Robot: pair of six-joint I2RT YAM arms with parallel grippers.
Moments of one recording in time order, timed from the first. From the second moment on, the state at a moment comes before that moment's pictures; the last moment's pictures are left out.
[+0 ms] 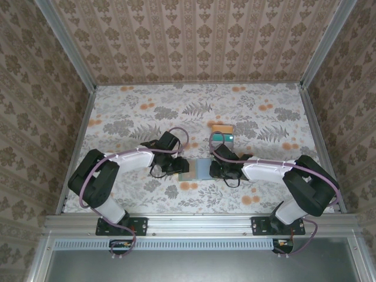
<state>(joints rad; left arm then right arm) -0.70 1.61 0.81 -0.40 0.39 -0.64 0.74 1.52 0.68 -0.24 0.02 0.85</state>
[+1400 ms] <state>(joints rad) -0.72 1.55 0.85 -0.45 0.32 -0.62 0.74 1.53 0.69 -0.24 0.02 0.85</state>
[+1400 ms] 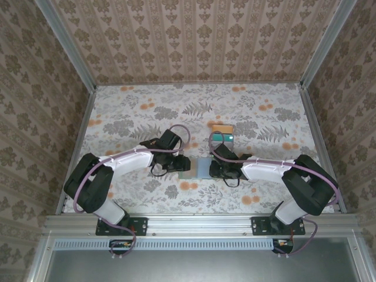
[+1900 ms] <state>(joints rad) -0.72 1.58 0.85 -0.42 0.35 -0.62 0.74 1.53 0.69 -0.24 0.02 0.85</state>
